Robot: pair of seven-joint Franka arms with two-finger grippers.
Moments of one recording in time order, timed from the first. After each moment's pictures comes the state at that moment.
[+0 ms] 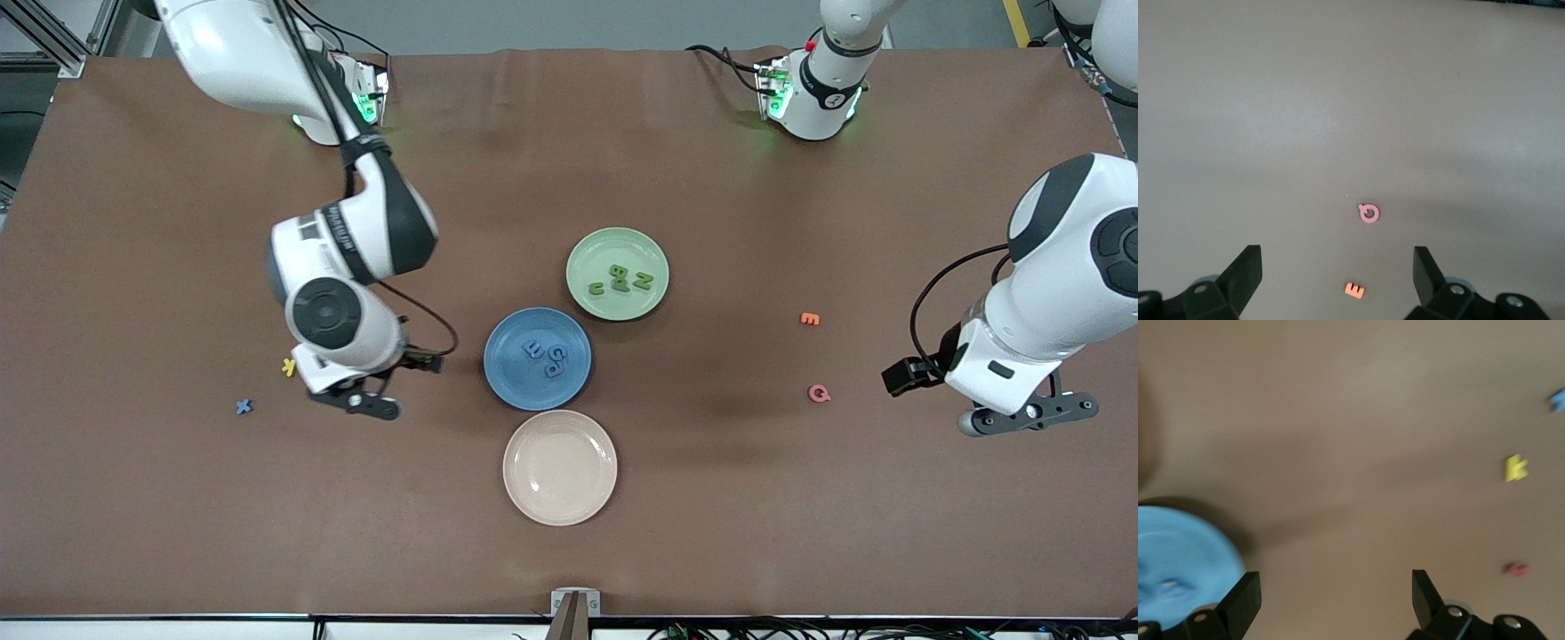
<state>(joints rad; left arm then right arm) 0.73 0.73 -1.27 -1.42 0.80 1.67 -0.65 0.43 0.56 -0.09 -1.45 -0.02 1.81 0.56</state>
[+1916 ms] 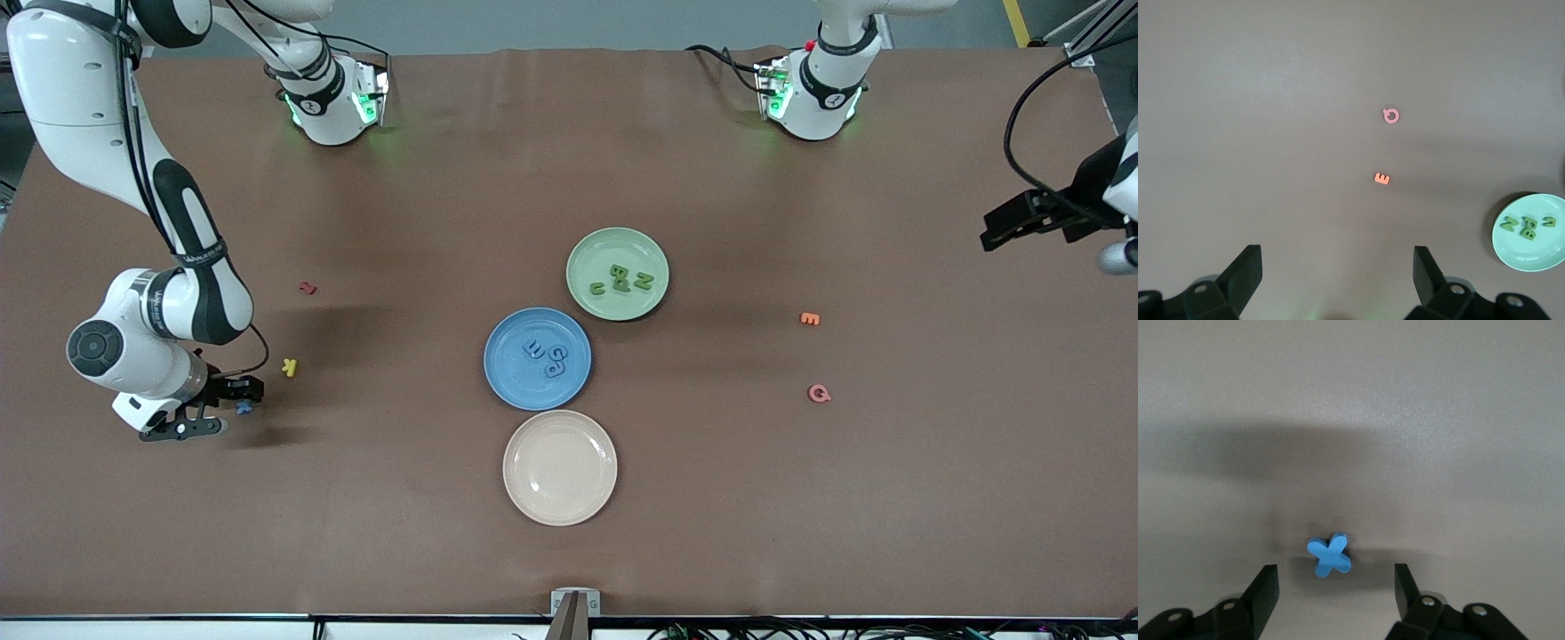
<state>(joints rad) -0.11 0.02 0.08 -1.50 0.02 1.48 -0.12 -0.05 0.65 -0.09 -1.81 -0.02 2.45 -0.24</state>
